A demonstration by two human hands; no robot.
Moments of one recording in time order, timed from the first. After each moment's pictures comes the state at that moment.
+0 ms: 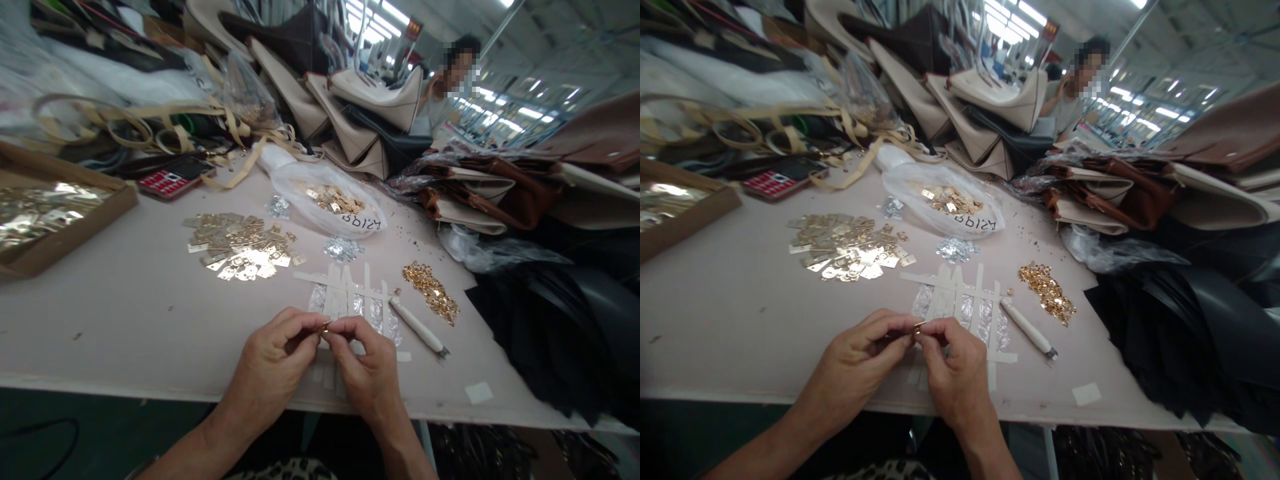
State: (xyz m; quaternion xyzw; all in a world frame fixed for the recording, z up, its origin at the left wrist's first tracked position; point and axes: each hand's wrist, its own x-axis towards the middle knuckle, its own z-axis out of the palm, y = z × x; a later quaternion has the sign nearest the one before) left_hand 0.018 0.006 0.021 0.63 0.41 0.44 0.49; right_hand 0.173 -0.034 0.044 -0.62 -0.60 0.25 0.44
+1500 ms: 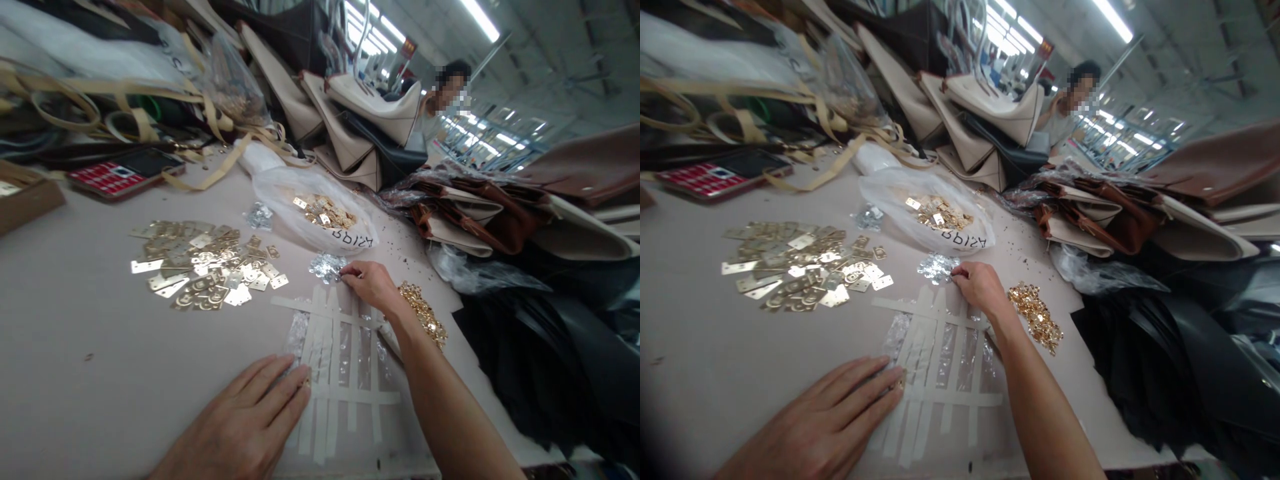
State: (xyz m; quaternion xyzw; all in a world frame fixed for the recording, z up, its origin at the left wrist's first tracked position) left_hand -0.001 0.014 0.000 0.92 0.24 0.31 0.03; right_hand 0.284 0.142 0.042 -0.69 -0.69 0.18 0.12
